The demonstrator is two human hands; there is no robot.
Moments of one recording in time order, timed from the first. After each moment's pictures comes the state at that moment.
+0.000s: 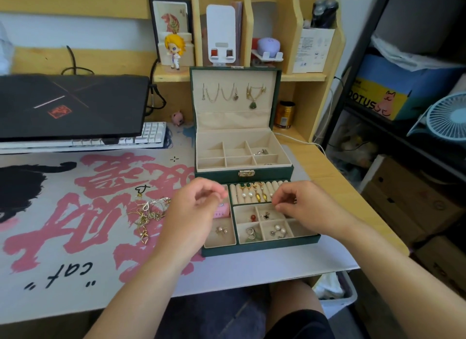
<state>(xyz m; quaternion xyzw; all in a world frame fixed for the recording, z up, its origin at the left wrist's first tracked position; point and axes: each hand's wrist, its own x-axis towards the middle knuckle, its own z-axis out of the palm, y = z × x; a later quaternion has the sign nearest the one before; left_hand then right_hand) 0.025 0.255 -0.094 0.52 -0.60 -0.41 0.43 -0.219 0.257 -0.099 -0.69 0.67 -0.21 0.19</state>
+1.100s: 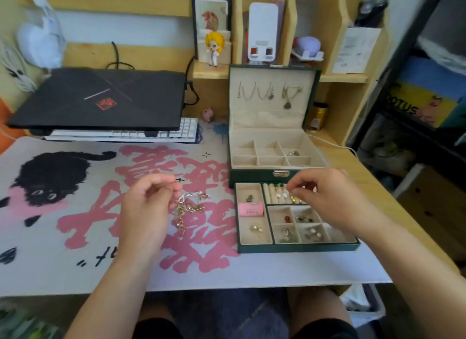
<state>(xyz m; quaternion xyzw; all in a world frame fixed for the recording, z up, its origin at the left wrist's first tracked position) 0.123 0.248 -0.105 0.57 -0.45 -0.37 0.58 -0.174 0.253 -0.070 -0.71 0.65 -0.25 0.13</state>
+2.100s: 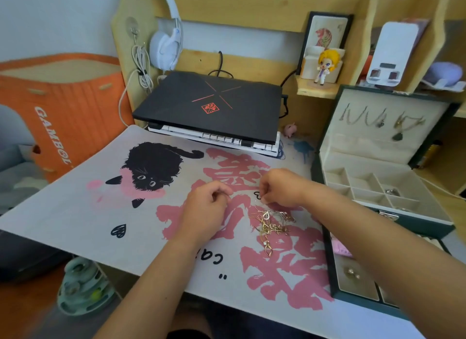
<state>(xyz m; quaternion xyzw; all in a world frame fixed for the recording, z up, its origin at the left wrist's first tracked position) 0.220 0.190 -0.145 0.63 -0.53 -0.28 0.48 0.035 0.084 -0.104 -0.86 0.50 0.01 0.13</state>
